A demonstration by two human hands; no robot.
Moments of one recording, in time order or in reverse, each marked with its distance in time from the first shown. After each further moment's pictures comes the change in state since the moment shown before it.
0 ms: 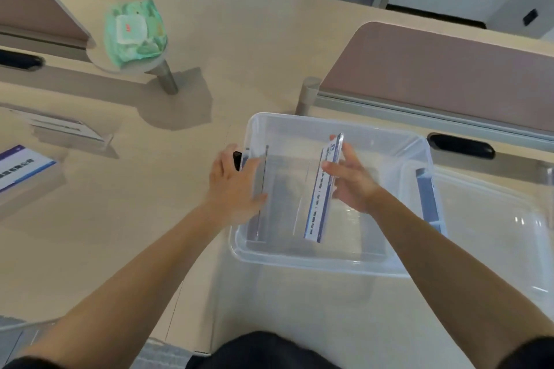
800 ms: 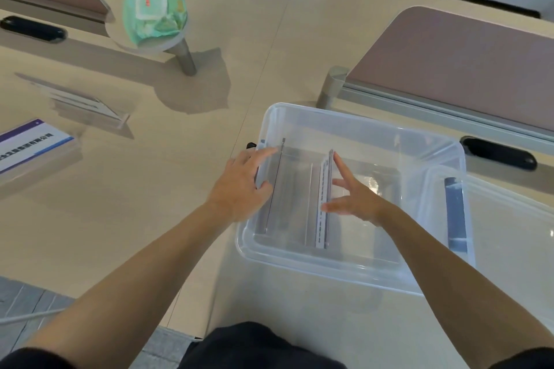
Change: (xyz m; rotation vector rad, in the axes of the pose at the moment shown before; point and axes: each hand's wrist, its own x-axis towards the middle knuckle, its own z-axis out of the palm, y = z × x) left_hand 0.004 -0.018 0.010 -0.299 0.035 0.004; right_hand 0.020 0.039 -0.020 -0.566 -0.128 0.194
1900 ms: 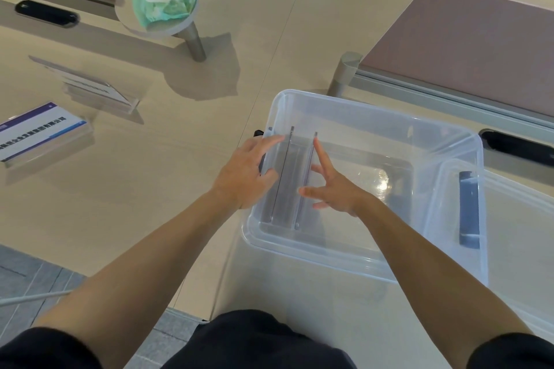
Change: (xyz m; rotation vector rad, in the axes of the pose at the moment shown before) left_hand 0.002 -0.008 0.004 -0.025 0.012 0.023; right_hand 0.008 -0.034 0.053 -0.020 -0.062 -0.085
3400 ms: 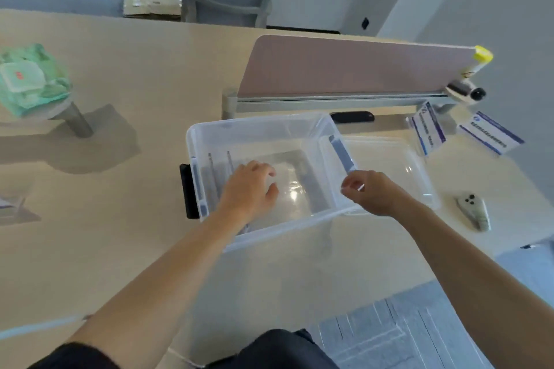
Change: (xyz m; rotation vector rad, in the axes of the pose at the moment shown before) left_hand -0.033 0.091 0.028 0.200 -0.154 0.500; right_hand -0.243 0.006 0.002 -0.558 0.825 0.340
